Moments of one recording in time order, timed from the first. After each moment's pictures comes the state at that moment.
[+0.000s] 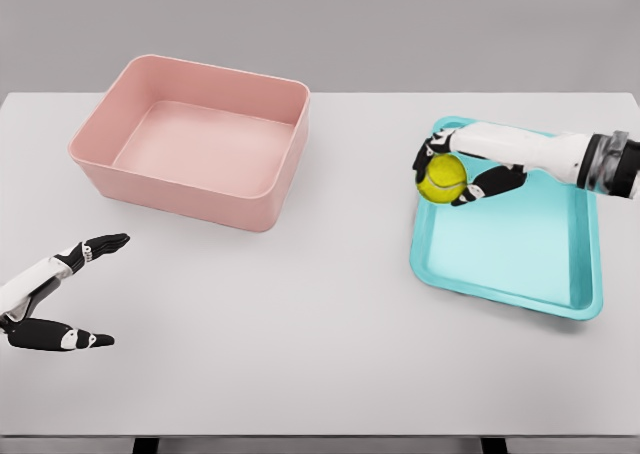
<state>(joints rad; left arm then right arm) 0.35 1.07 -0.23 -1.72 0.45 -0.61 -0.19 -0.66 -0.80 0.66 -1.53 -0.04 -0.38 0.61</state>
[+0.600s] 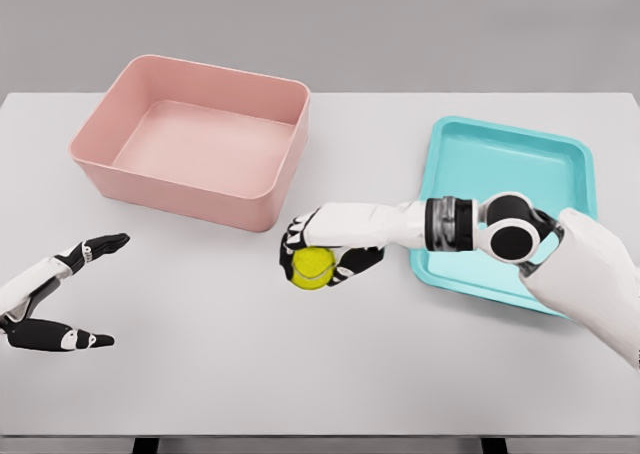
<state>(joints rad) 0.35 1.07 -0.23 -1.72 0.45 -0.61 -0.19 -0.68 -0.53 0.88 -1.57 0.12 -0.40 0.61</state>
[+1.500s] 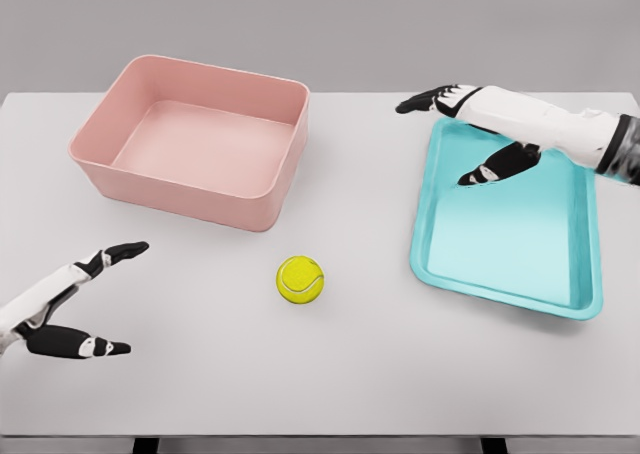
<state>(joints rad) 0.33 1.04 -0.25 -1.76 0.38 -0.61 -0.18 -0.53 -0.79 0.39 -1.61 -0.01 -0.41 0.61</state>
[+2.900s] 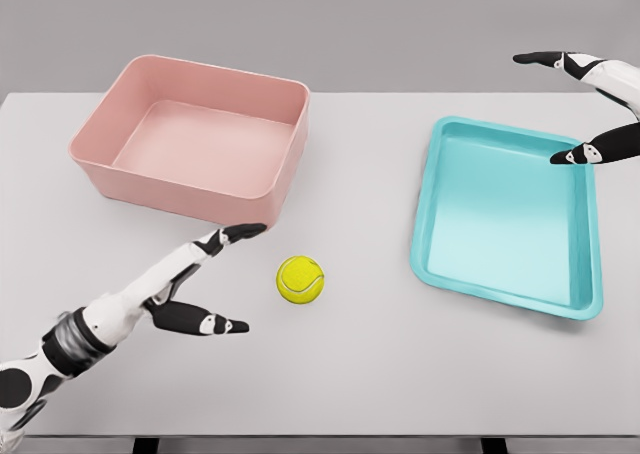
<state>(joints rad) -0.01 0.74 -0.56 -1.77 0.31 -0.52 -0.18 -0.38 -0.90 0.13 -1.60 -0.17 -0.41 0.61</state>
